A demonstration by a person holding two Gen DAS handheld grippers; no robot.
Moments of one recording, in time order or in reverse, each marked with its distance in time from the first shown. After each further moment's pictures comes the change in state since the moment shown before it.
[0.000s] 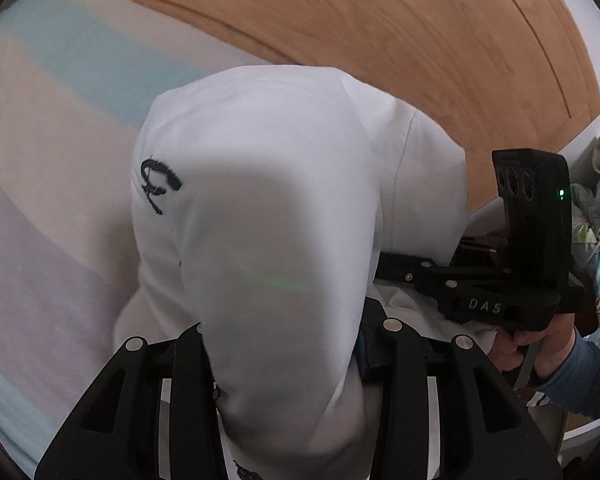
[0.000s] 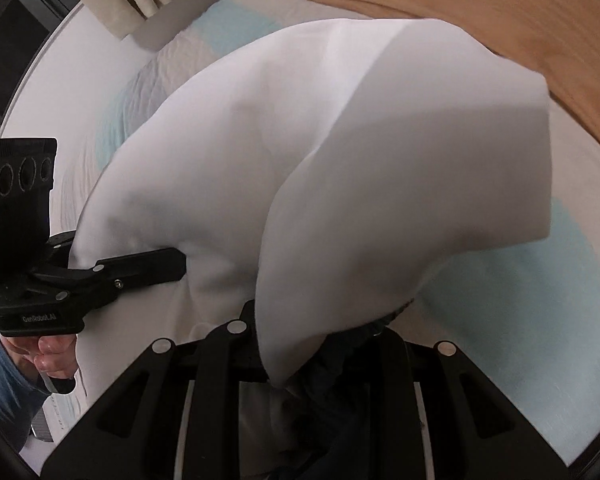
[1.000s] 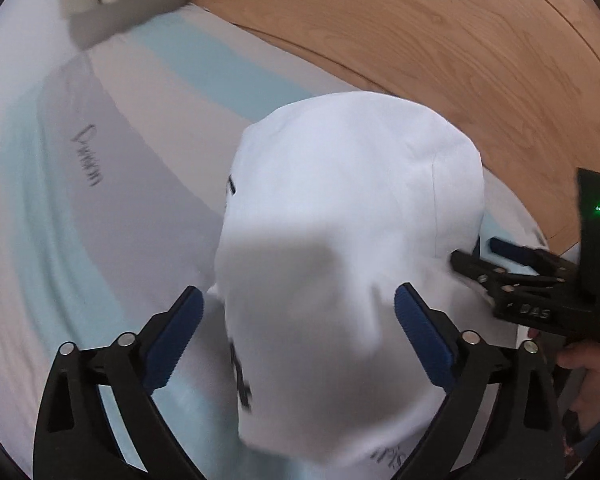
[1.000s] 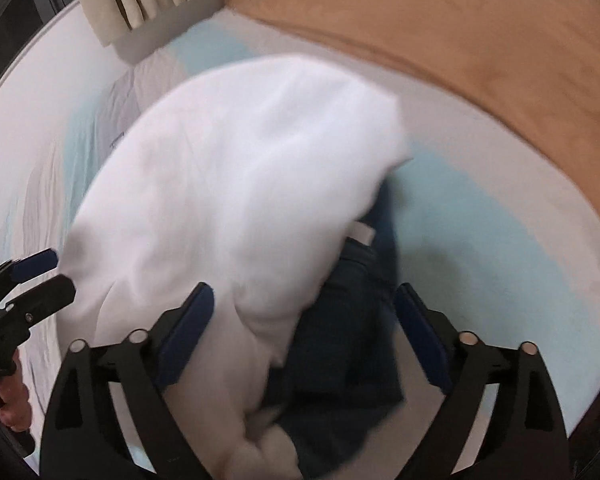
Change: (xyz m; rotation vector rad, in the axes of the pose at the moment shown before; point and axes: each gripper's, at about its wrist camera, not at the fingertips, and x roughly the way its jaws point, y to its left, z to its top) left arm -0.063 -0.071 -0.099 -0.146 -0.179 0.484; right arm -0.058 -0.021 -0.078 -0.033 -0.175 -0.199
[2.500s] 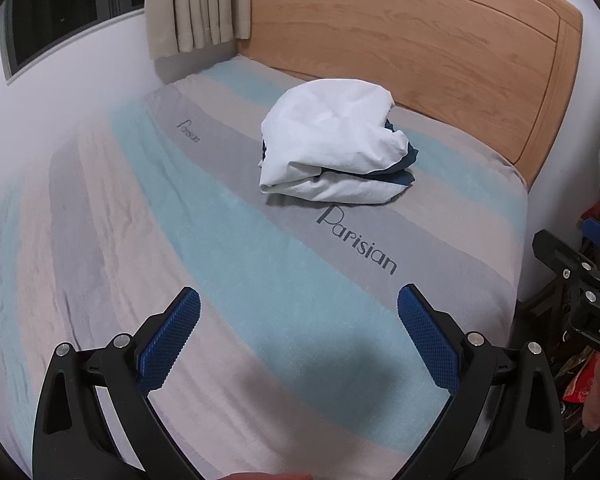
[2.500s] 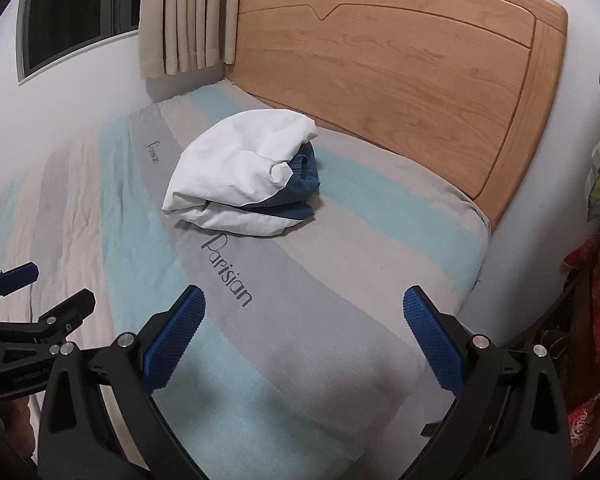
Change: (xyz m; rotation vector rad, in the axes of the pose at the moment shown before) left arm -0.202 -0.099 -0.267 0.029 -0.194 0.219; right arm -0.264 0.063 -0.264 -0.040 -0.295 -0.220
